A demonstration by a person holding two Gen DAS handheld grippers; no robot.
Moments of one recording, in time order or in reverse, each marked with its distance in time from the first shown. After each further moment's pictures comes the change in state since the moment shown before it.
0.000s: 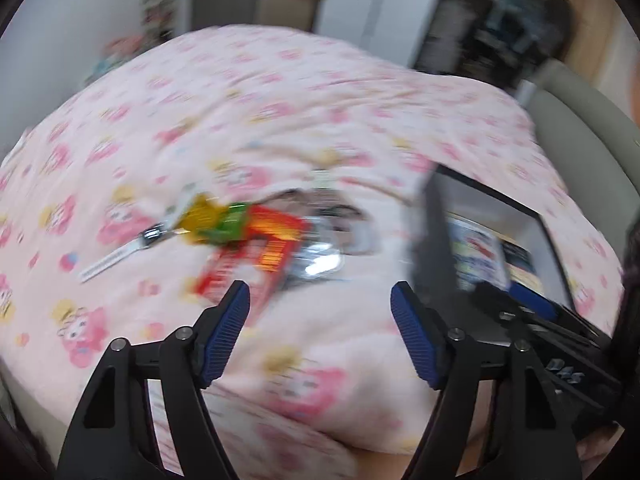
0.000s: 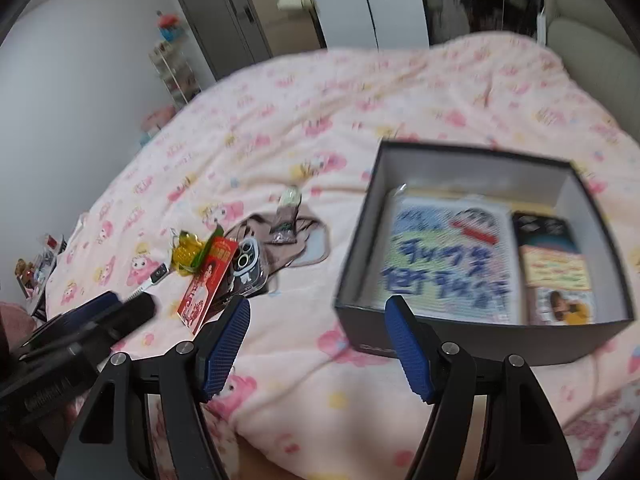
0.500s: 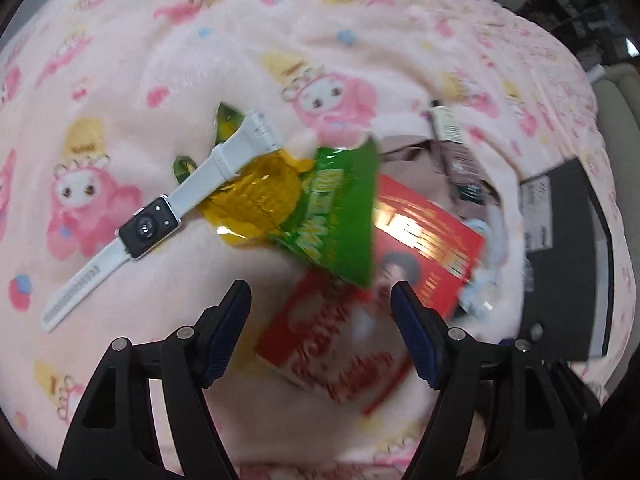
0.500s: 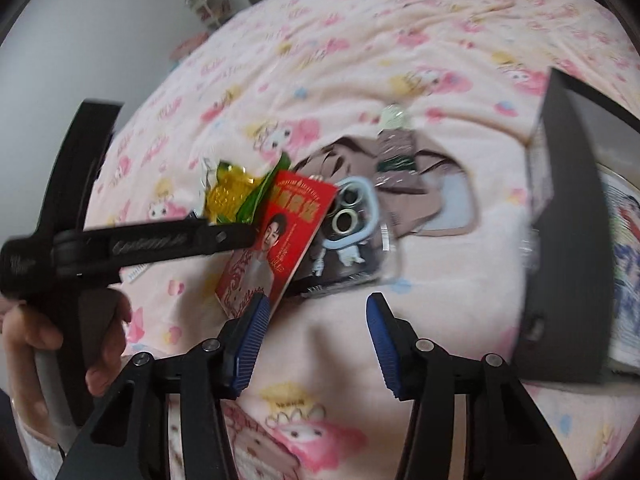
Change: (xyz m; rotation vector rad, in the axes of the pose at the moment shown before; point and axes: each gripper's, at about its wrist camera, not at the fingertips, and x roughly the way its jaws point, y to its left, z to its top) left arm 0.174 0.097 0.052 -0.111 0.440 -0.021; right arm 0.134 0.089 -0.005 -0.084 0.268 0.126
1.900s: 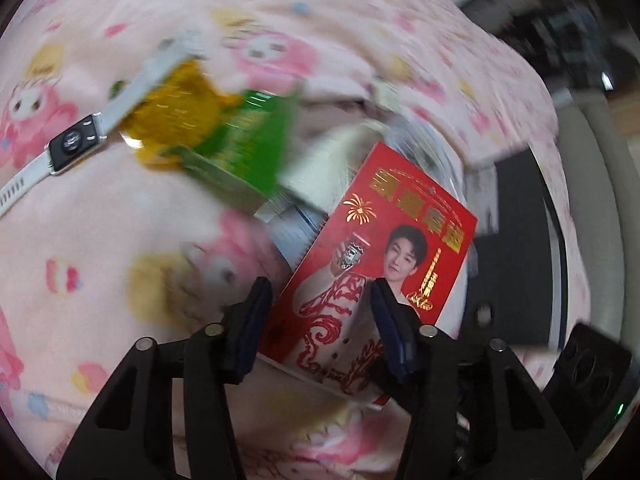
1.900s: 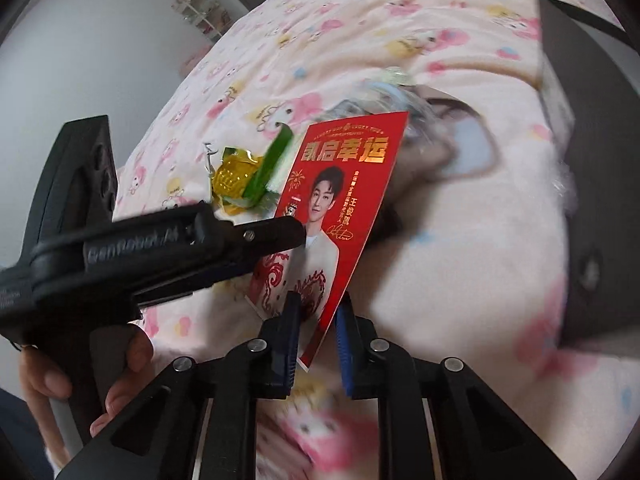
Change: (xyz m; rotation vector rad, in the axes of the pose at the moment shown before) left arm -0.010 -0.026 -0.059 -0.021 -0.023 -0.221; right arm 0.000 -0.033 -0.045 0.116 -0.023 0.144
